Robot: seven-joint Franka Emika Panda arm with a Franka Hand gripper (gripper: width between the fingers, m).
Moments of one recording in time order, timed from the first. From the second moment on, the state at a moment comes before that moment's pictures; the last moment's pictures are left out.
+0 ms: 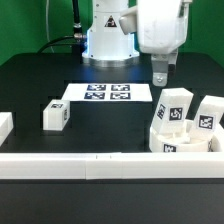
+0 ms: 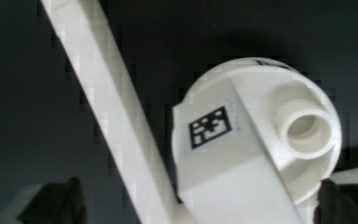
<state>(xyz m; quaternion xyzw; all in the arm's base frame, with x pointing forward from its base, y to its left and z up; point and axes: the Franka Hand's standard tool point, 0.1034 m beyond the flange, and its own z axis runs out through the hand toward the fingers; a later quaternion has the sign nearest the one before) 0.610 0.057 0.119 0.80 0.60 0.04 0.06</state>
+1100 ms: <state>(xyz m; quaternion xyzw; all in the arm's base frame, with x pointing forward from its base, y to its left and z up) 0.607 0.062 0.088 0.65 0.76 0.00 0.07</state>
